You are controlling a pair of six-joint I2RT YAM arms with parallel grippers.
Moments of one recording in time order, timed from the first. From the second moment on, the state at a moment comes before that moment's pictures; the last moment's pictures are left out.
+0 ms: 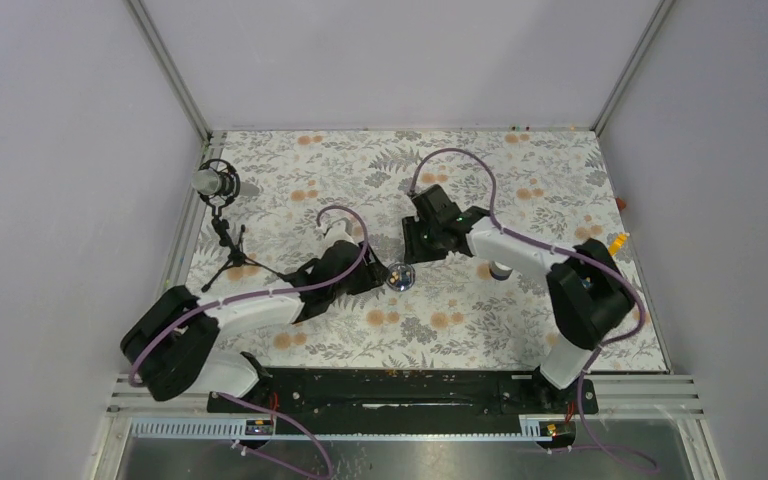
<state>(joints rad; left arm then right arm) -0.79 1.39 0.58 0.14 -0.18 -0.96 0.68 1.75 1.16 -0.42 -0.09 0.46</state>
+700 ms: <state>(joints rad) -0.79 0.71 0.73 -0.29 -0.36 -0.70 0.62 0.76 1.24 -0.86 0.57 0.35</state>
